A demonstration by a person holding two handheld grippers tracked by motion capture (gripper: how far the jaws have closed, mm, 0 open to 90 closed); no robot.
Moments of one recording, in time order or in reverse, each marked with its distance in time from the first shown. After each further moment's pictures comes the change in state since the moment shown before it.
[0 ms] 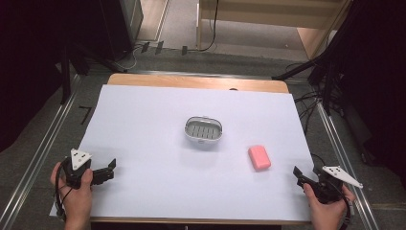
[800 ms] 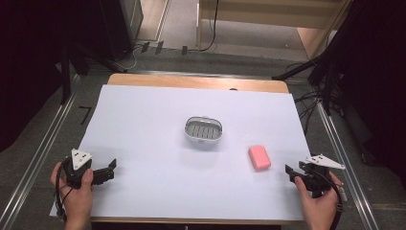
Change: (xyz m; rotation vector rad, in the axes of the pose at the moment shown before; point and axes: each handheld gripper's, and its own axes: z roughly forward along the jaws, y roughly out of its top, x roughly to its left) left arm -0.001 0.000 0.000 0.009 0.005 0.013; right arm 0.033 0.030 0.009 0.202 0.052 -0.165
